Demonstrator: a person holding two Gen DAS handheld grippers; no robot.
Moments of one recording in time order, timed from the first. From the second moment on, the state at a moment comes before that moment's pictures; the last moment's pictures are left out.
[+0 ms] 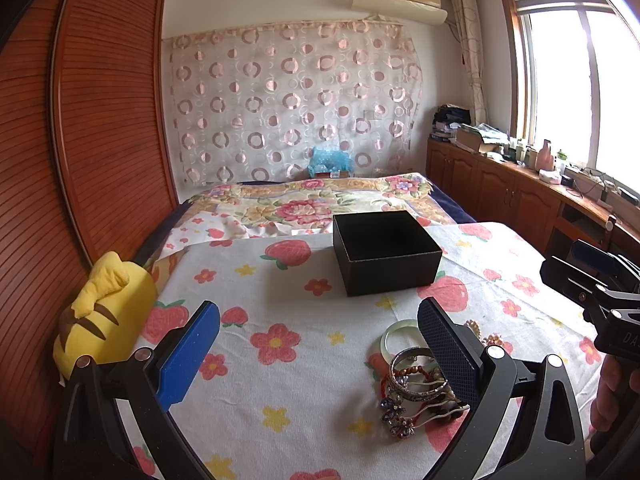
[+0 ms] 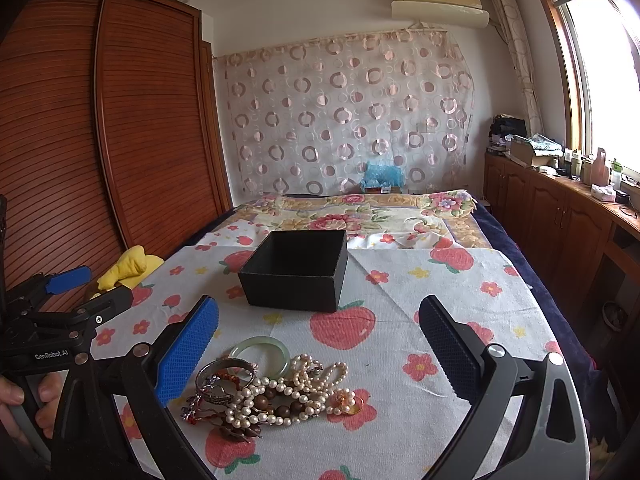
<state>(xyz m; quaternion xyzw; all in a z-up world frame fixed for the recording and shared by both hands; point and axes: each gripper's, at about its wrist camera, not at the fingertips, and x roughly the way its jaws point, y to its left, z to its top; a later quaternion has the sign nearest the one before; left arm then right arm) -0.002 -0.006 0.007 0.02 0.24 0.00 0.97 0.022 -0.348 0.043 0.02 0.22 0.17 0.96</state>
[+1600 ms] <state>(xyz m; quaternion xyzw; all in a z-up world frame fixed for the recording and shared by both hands) 0.071 -0.041 -0.096 0.00 0.42 -0.18 0.89 0.039 -0.346 -0.018 -0.03 0.31 0.18 0.93</state>
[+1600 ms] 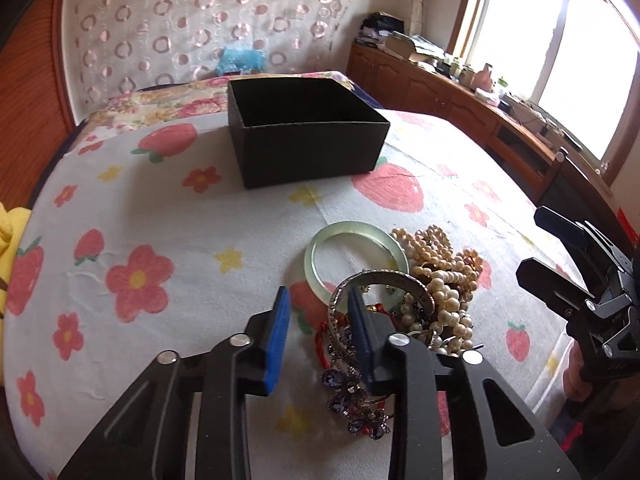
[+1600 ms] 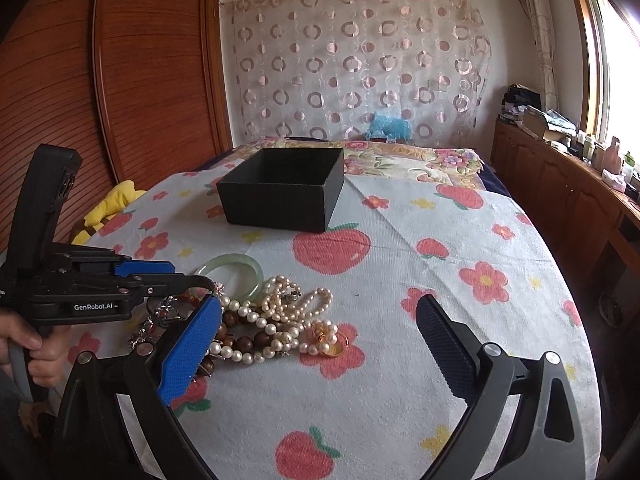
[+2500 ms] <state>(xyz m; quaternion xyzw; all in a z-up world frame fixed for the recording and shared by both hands) 0.035 -0.015 -0.064 -0.02 0.34 -0.14 0.93 0.092 -0.342 -0.039 -0.07 0.39 0.24 0.89</state>
